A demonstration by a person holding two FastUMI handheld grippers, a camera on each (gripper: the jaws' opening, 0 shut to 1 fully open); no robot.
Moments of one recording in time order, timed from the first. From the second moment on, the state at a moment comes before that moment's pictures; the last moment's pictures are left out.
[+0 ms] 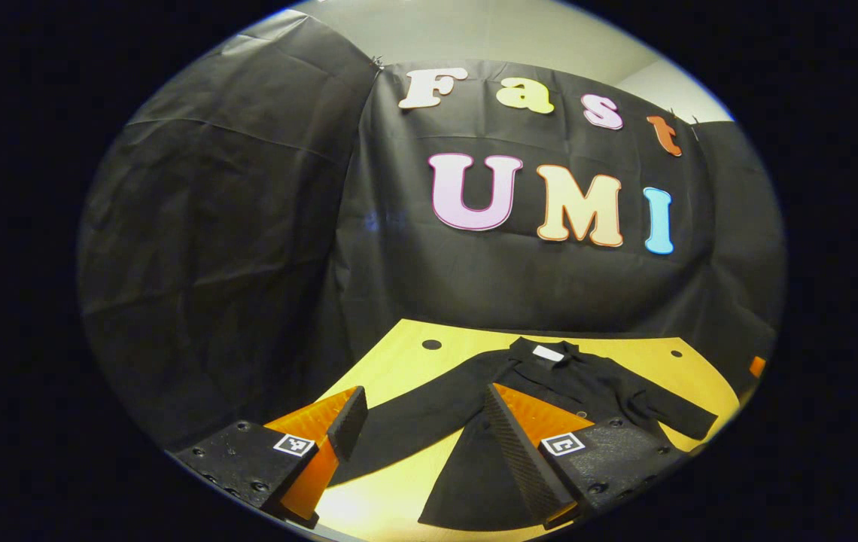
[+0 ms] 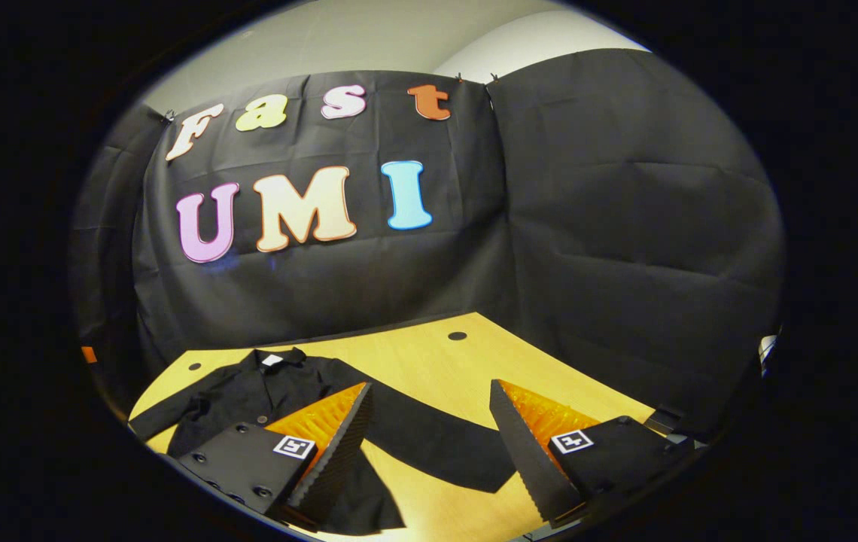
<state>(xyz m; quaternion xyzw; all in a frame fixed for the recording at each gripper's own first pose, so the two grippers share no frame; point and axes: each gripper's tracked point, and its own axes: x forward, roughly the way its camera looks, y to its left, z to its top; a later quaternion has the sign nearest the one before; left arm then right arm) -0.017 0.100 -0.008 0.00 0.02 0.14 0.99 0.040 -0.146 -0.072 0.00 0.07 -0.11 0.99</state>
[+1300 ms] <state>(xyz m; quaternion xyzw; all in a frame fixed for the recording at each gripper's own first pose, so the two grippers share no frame) -0.038 0.115 -0.018 -0.01 0.03 0.20 0.98 0.104 -0.213 -0.221 0.04 0.25 -0.13 0.96</state>
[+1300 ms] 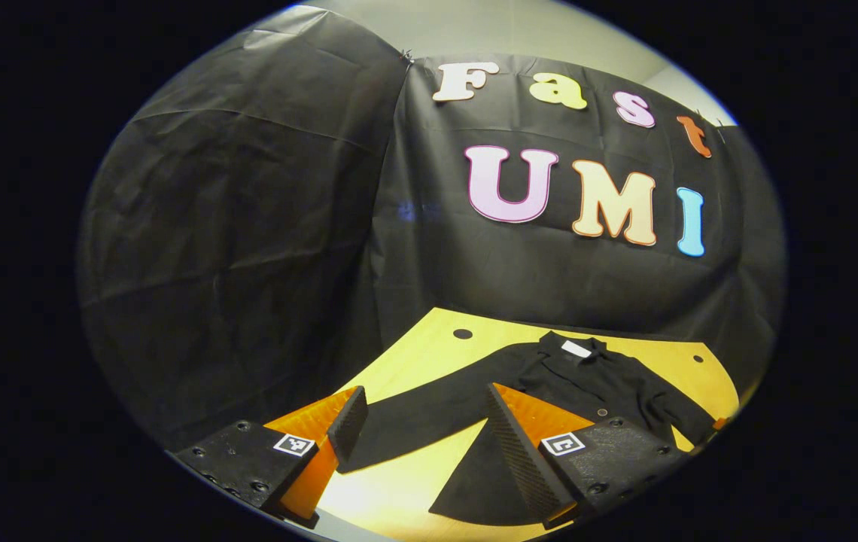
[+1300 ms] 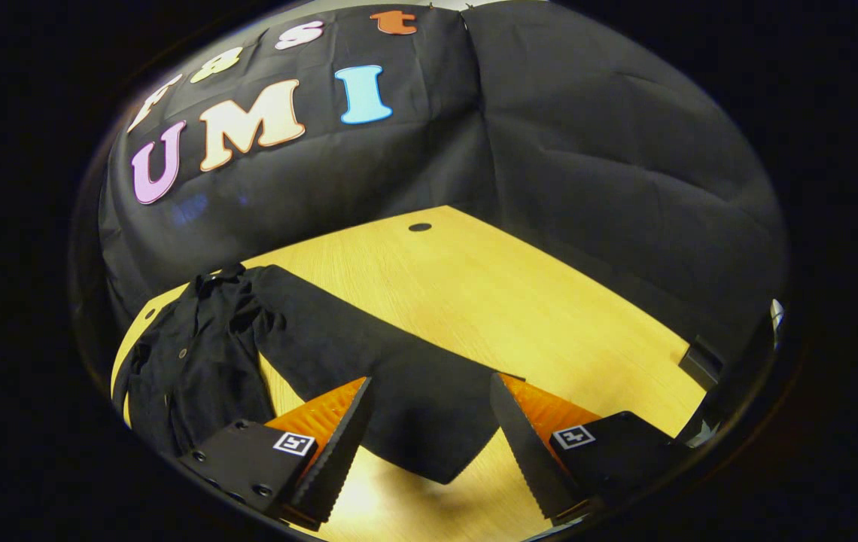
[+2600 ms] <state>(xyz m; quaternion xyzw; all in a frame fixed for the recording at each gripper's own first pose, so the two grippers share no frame) -0.040 0.104 -0.026 -0.01 0.05 0.18 0.98 0.102 -0.211 -0.257 0.01 0.30 -0.12 0.95</state>
